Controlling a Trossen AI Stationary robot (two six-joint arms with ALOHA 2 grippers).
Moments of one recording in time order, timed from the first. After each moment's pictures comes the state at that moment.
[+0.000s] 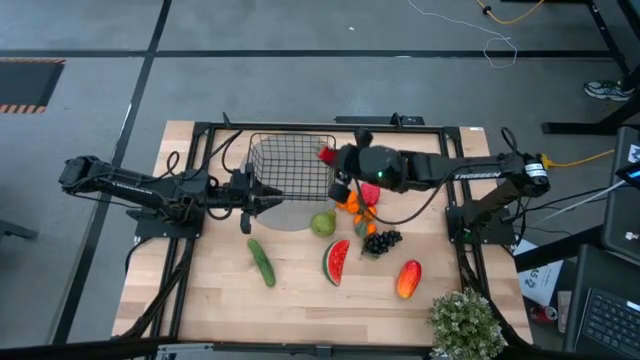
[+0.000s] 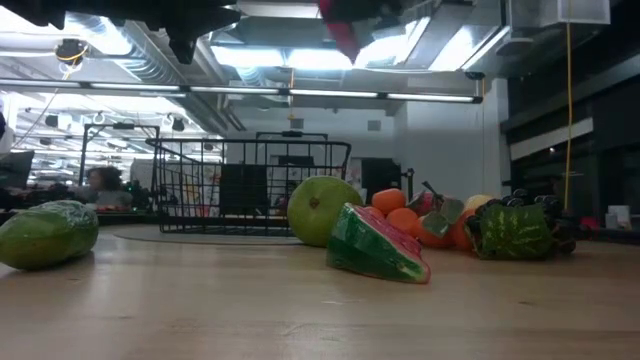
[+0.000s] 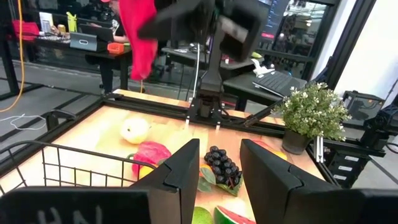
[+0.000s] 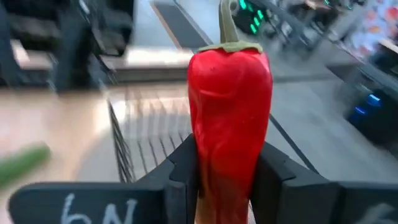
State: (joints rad) left arm -0.10 0.80 0.44 0.43 -0.22 -0.17; right arm 0.02 1.53 1.40 -0.28 0.49 -0.06
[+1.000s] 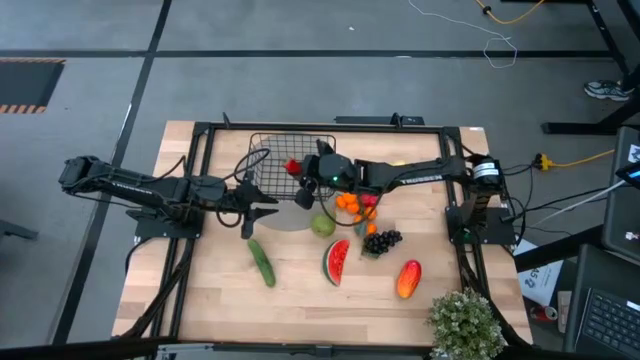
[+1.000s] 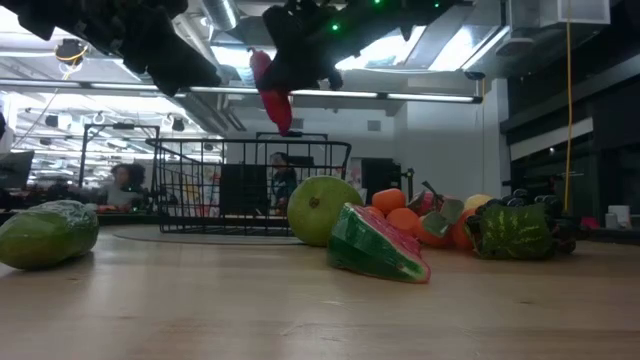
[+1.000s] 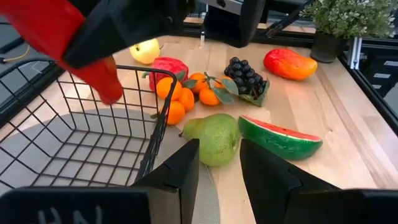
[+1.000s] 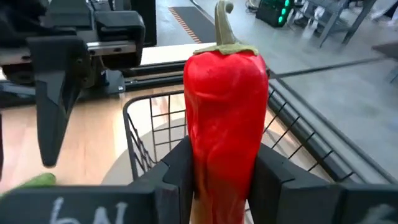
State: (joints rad) left arm -0.10 0.80 0.44 0.09 -0.22 -0.13; right arm -0.06 1.87 1.40 0.08 0.32 0.05
